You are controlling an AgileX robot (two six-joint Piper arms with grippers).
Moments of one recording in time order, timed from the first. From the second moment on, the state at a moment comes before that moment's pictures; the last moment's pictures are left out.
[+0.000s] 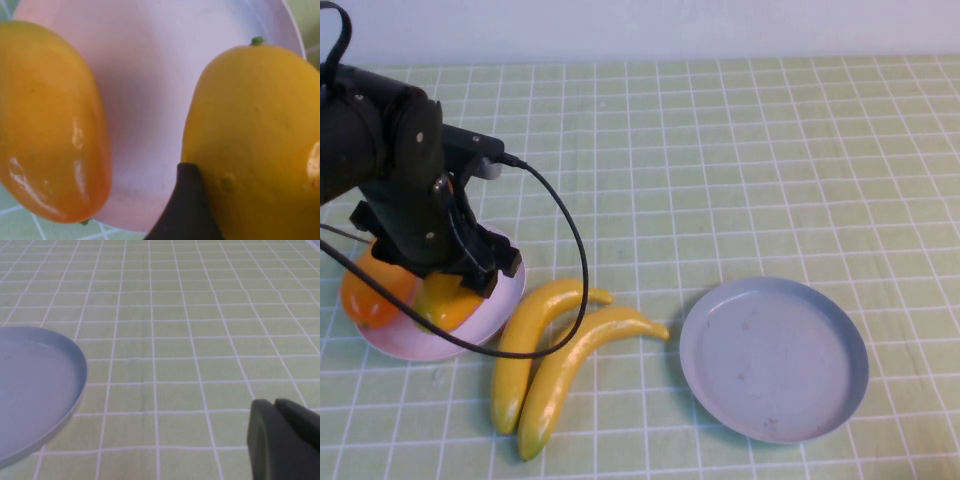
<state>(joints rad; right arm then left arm) 0.00 -0.01 0.02 0.10 0.38 -0.08 -0.37 1.69 -1.29 0.14 1.01 -0.04</state>
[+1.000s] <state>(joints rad) 0.00 -0.01 0.02 0.10 0.38 -0.08 -0.30 1.78 -1.44 0.11 1.06 -0.08</state>
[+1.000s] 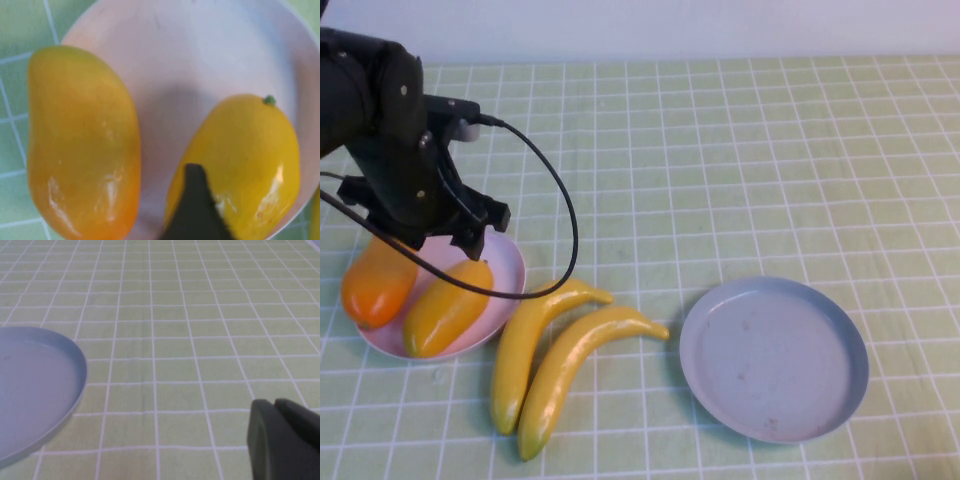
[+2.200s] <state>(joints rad) 0.00 -0.01 0.02 0.10 0.38 -0.08 -0.30 0.80 -0.65 0.10 0.75 -0.03</state>
